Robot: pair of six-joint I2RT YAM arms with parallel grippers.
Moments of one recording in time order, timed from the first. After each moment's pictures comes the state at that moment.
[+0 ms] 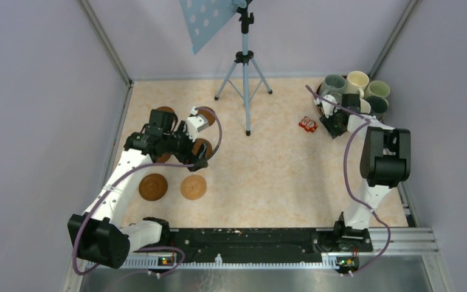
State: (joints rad) left arm -0.24 1.17 1.06 -0.82 0.53 0.42; right arm -0.09 1.86 1.17 -0.25 -0.12 -0.70
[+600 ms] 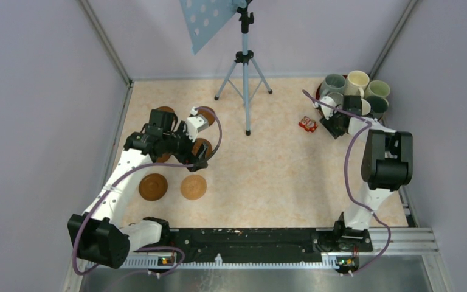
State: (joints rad) left arm -0.24 1.17 1.06 -0.83 0.53 0.42; right arm -0.10 1.83 1.13 -0.19 -0.14 -0.82
